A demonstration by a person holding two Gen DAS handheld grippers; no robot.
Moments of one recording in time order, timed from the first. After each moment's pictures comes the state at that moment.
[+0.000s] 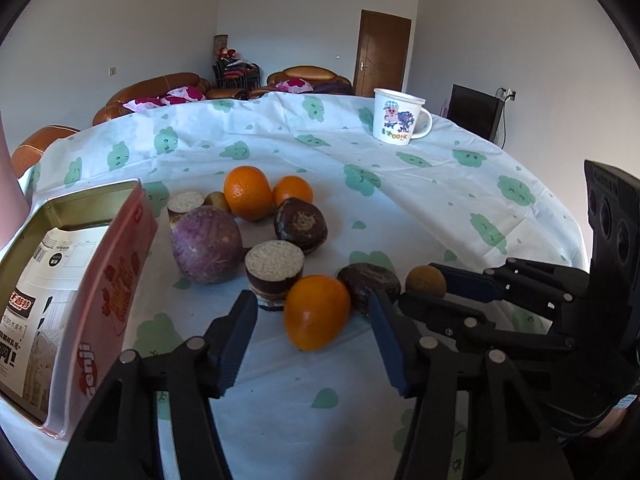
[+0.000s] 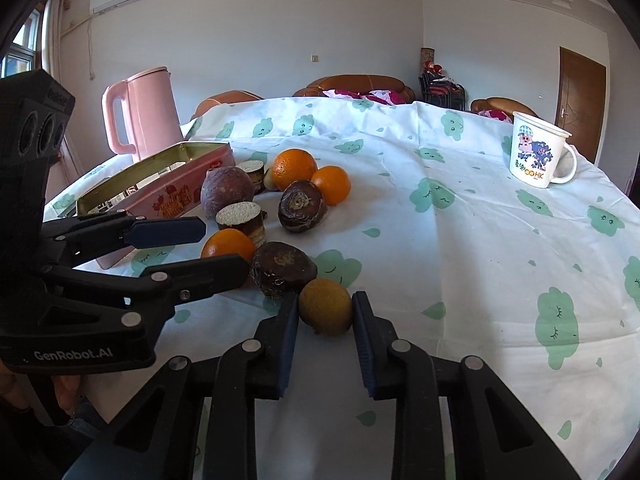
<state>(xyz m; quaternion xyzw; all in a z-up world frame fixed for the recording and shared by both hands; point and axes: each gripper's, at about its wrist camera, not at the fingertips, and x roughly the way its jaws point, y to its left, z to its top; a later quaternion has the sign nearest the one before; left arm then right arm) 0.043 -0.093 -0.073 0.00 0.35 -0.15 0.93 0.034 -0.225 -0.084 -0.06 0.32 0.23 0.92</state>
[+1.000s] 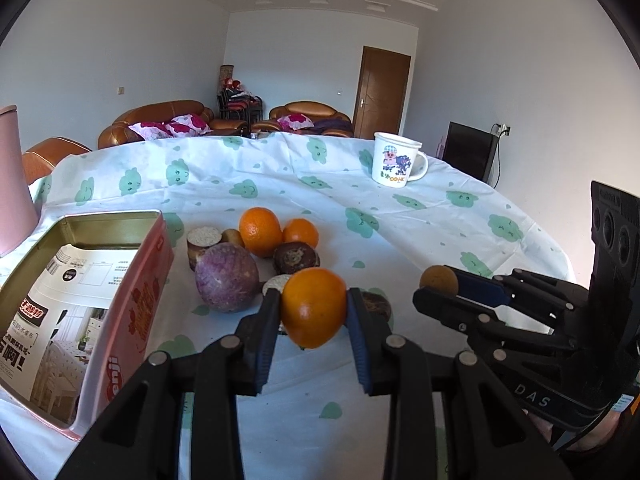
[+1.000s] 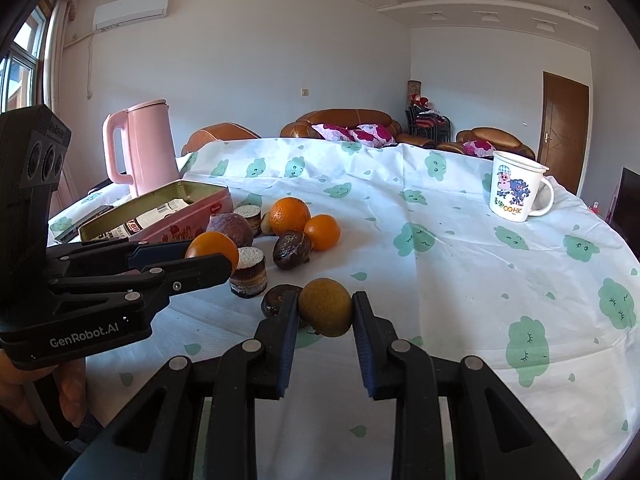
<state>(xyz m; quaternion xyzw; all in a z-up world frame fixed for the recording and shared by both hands) 0.029 -0.076 -0.056 -0.02 0.28 -0.15 0.95 0.020 -0.229 -0.060 -0.05 0.25 0.21 0.94</state>
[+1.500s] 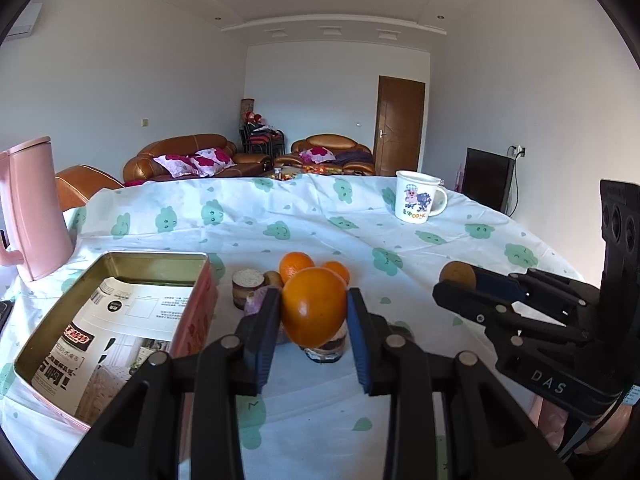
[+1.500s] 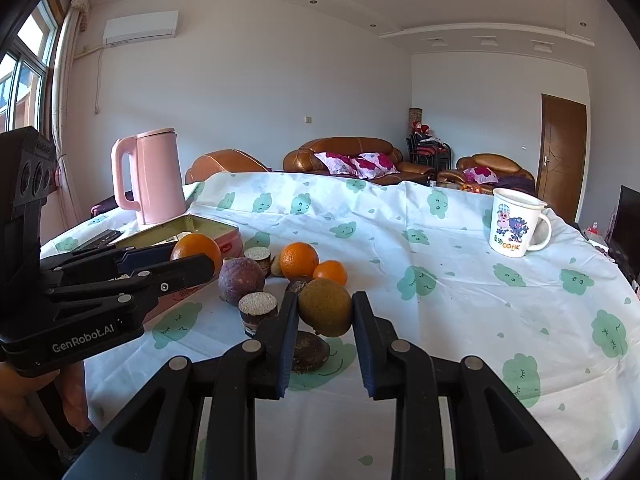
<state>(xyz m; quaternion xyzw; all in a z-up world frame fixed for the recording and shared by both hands) 0.015 -0.057 -0.035 -0.01 0.21 -0.10 0.97 0.017 -0.218 -0.035 -0.04 0.20 0.22 0.95</state>
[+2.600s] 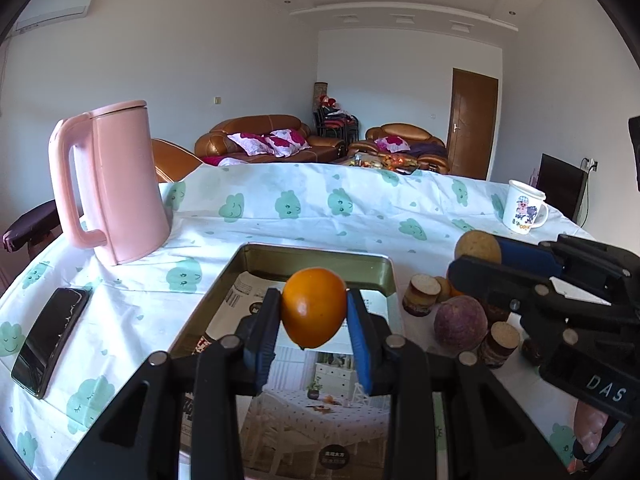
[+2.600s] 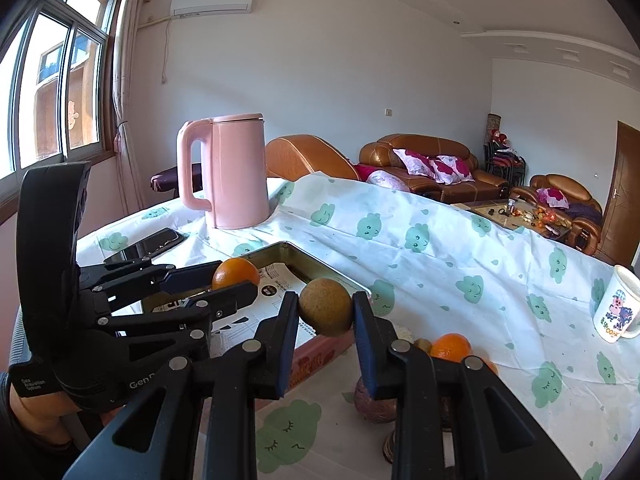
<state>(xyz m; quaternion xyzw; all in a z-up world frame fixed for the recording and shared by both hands) 0.046 0.062 -0.037 -0.03 0.25 0.03 0.97 0.064 -0.073 -0.008 -0.10 0.22 0.35 0.91</state>
